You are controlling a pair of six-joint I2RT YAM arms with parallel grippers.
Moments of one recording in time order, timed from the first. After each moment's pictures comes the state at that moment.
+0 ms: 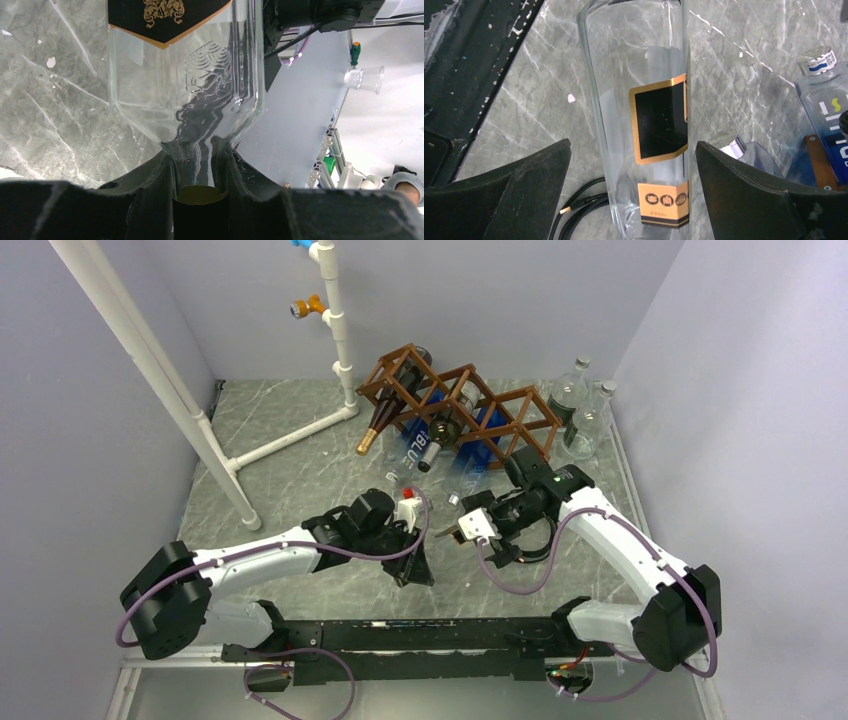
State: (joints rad) left arm -0.92 1.27 0.69 -0.10 0.55 -0.59; right arm 0.49 1.22 1.00 -1.06 -0.75 -1.56
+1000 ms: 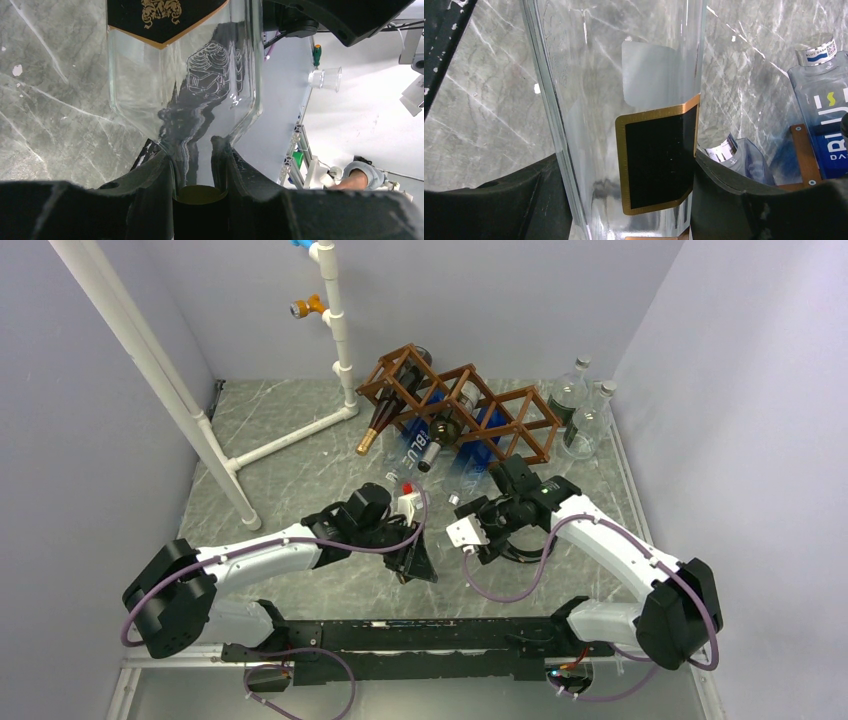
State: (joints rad) left arm -0.87 1.29 0.69 -0.02 0.67 -0.68; right arm 0.58 1.22 0.90 -0.84 -0.60 -1.48
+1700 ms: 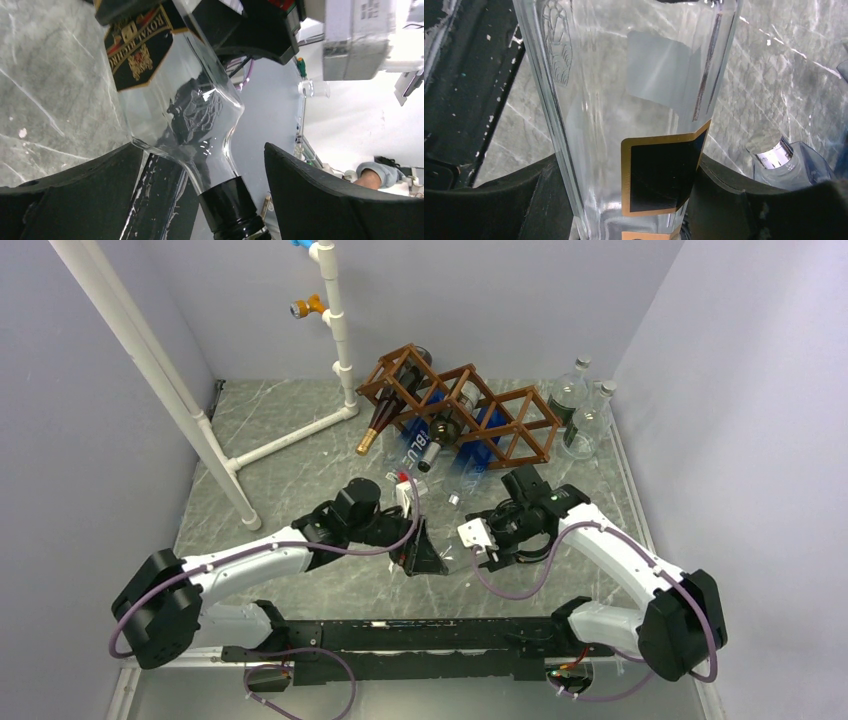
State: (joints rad) left arm -0.86 1.24 0.67 0.14 0.70 -0.65; right arm 0.51 1.17 0.81 -0.87 -0.73 -1.42
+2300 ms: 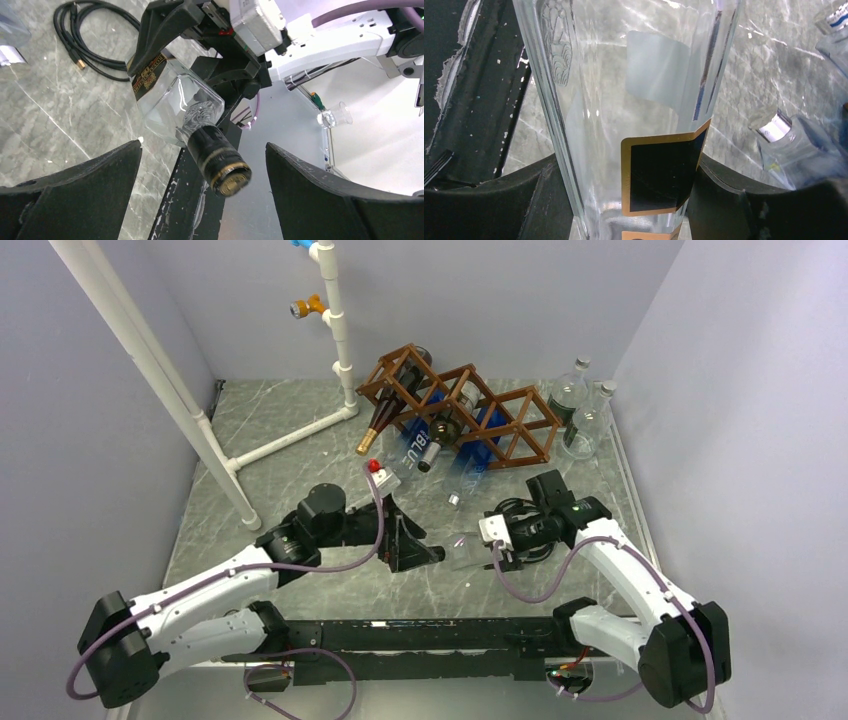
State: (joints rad) left arm -0.86 0.99 0.64 0.16 0.55 -0.56; right arm 0.36 1.05 0.72 -0.86 -0.90 -1.40
